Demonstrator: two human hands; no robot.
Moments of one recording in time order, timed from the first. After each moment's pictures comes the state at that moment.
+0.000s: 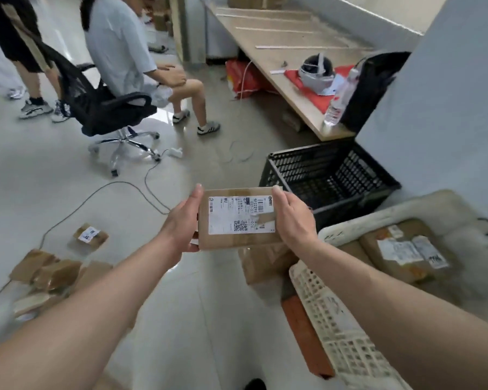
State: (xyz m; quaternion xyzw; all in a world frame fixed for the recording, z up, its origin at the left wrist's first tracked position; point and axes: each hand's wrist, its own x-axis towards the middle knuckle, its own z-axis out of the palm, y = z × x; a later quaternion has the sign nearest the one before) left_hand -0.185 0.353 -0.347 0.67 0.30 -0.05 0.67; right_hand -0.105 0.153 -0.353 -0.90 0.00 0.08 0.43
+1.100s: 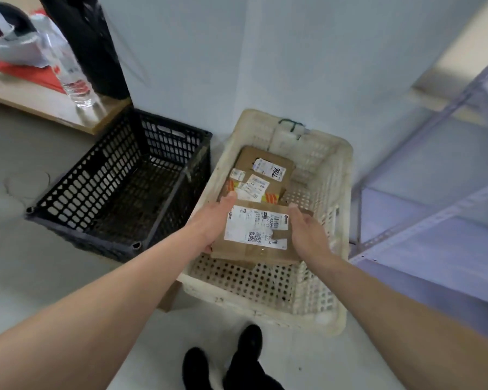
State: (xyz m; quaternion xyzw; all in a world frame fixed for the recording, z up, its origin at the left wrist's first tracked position) left_hand 0.037 -0.004 -0.396 0.80 -0.04 -0.45 0.40; right_hand -0.098 -0.161 -0.424 -0.75 0.49 -0.01 0.45
